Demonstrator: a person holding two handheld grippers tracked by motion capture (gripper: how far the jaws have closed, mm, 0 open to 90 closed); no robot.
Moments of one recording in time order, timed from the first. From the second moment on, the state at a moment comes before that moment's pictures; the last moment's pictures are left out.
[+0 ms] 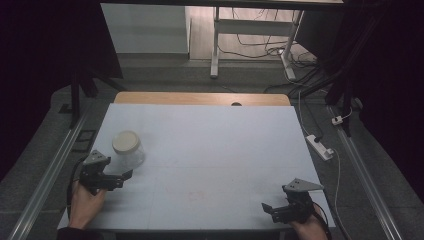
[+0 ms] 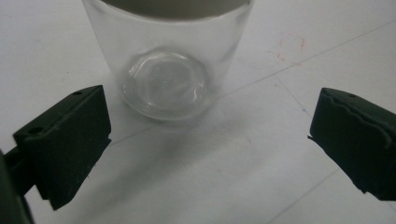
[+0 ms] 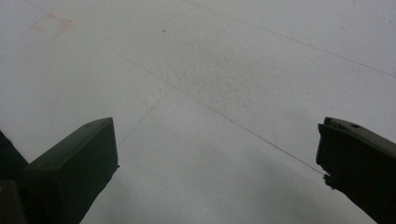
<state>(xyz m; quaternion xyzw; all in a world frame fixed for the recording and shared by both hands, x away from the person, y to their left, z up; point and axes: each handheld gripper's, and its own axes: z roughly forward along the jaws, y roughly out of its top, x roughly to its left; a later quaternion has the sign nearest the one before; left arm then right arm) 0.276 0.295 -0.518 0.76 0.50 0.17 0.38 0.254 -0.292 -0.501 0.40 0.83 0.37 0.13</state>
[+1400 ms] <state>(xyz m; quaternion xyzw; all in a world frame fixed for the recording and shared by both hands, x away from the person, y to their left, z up) 0.344 0.283 -0.518 0.76 0.49 0.20 0.37 0.255 -0.292 -0.502 0.40 0.83 0.36 0.13</state>
